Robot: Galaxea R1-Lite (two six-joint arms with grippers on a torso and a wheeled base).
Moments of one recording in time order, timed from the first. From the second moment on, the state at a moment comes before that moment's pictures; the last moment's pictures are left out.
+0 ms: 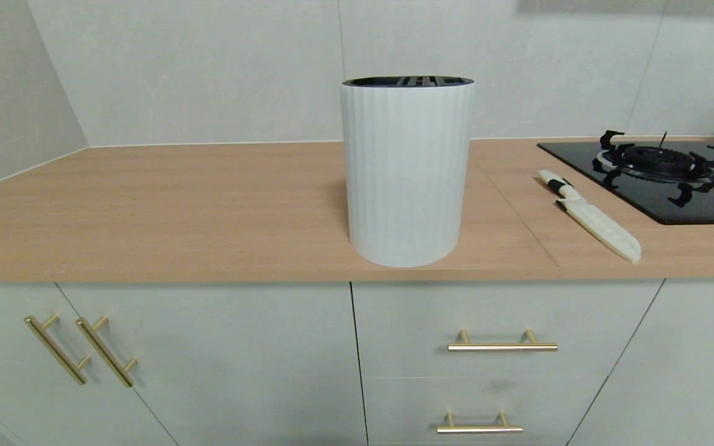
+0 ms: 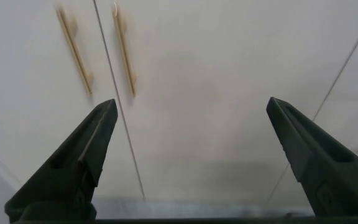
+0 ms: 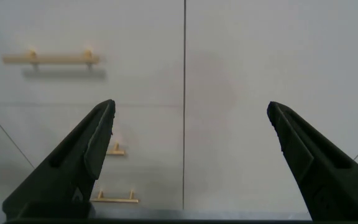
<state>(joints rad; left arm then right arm) 0.00 0.00 0.00 0.00 0.03 -0.01 0.01 0.00 0.00 0.00 0.00 -0.01</state>
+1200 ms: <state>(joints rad) 0.00 0.00 0.00 0.00 0.03 -0.01 0.01 0.00 0.00 0.00 0.00 -0.01</state>
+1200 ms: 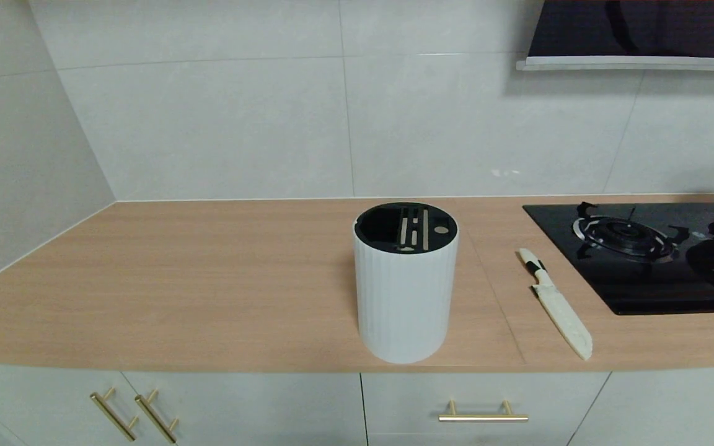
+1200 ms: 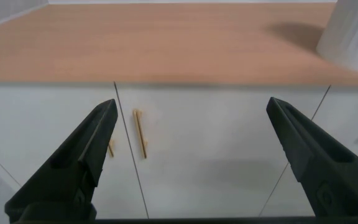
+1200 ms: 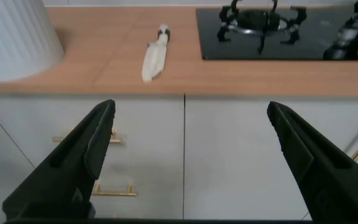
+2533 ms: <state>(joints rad) 0.00 0.00 0.00 0.00 0.03 -0.01 0.01 0.00 0.00 0.00 0.00 -0.01</state>
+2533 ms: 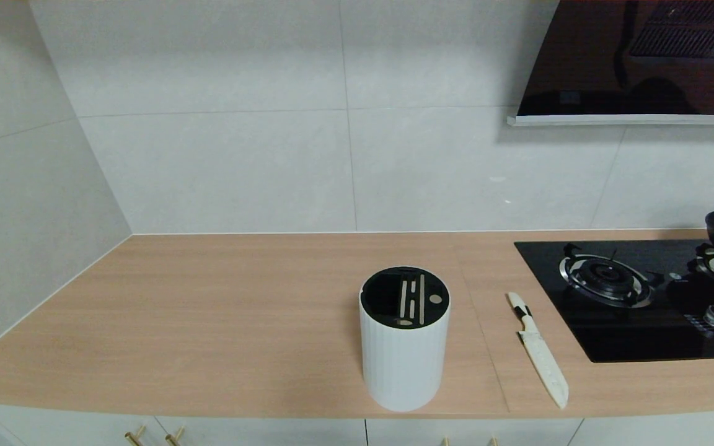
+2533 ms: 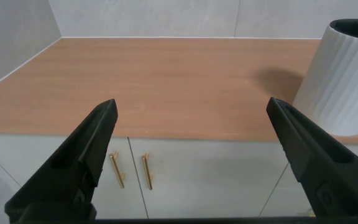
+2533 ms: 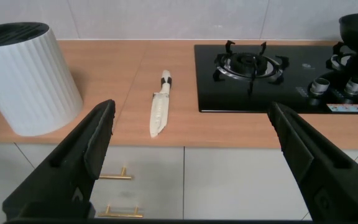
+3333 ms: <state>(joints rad) 0.00 0.00 0.00 0.00 0.03 -0.01 0.01 0.00 0.00 0.00 0.00 -0.02</state>
